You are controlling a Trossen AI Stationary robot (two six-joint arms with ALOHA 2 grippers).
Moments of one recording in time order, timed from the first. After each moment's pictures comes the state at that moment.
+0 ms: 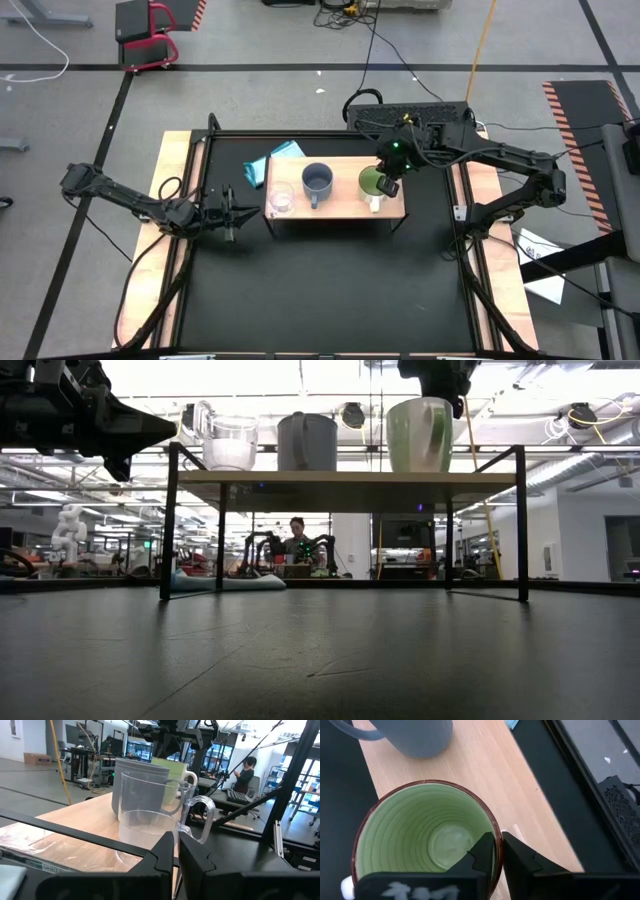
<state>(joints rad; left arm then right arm) -0.30 0.57 0.03 0.63 -0.47 -0.16 -0.28 1.38 1.43 -1.09 0.05 0.11</state>
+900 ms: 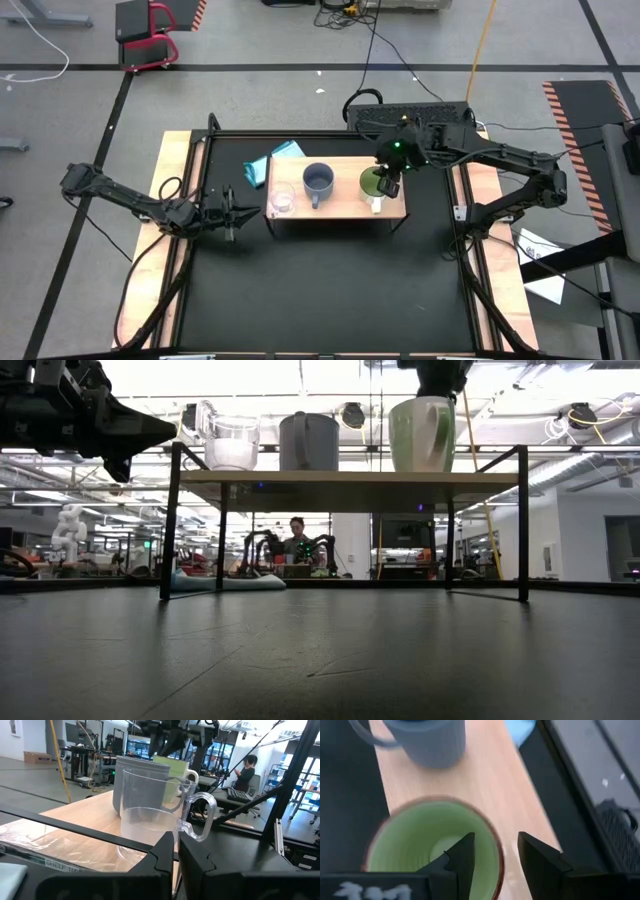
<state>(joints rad) -0.30 0.57 0.03 0.62 -0.47 -0.16 -0.27 1.36 1.43 -1.04 0.05 0.03</state>
